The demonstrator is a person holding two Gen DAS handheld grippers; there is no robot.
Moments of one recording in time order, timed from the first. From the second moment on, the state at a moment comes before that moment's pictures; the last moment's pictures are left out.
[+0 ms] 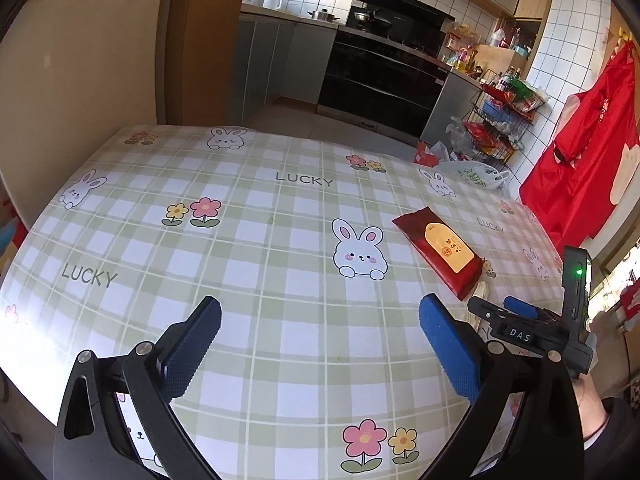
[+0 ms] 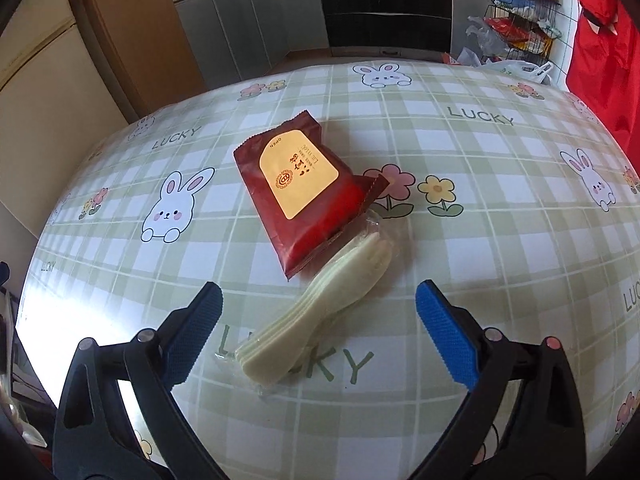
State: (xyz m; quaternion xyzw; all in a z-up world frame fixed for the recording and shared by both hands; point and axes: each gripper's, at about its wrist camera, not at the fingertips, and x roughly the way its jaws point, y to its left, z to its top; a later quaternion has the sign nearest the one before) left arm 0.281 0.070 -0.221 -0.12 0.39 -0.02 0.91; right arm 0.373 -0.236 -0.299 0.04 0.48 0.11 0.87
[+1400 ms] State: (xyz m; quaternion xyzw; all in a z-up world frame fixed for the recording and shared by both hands) left arm 0.516 -0.076 -0.300 -0.17 0.52 0.08 0.83; right arm 0.365 -0.327 -0.308 0.11 0.41 0.10 0.90
